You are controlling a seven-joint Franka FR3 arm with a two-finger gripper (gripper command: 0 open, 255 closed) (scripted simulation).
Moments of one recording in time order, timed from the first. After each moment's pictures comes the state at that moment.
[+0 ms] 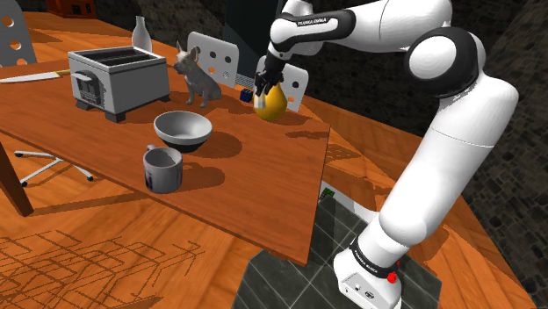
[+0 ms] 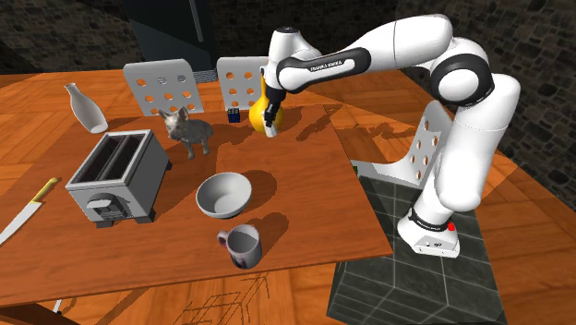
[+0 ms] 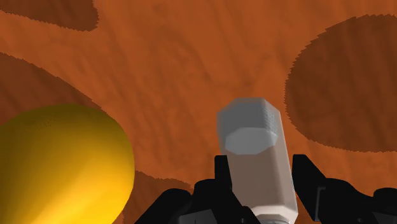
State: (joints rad) arm -0.11 0.16 -0.04 -1.77 0.03 2.14 -0.22
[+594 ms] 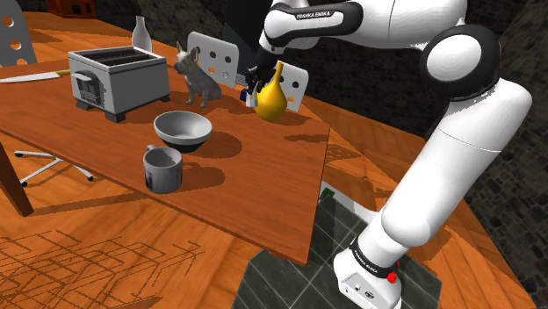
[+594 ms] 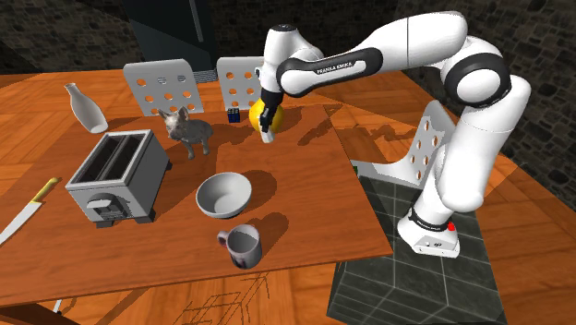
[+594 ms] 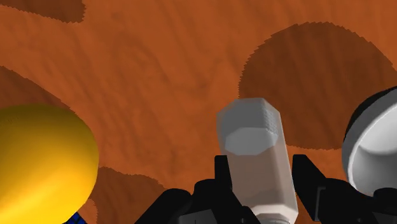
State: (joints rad) arm -0.04 0.09 0.00 -1.81 0.00 2.11 -0.11
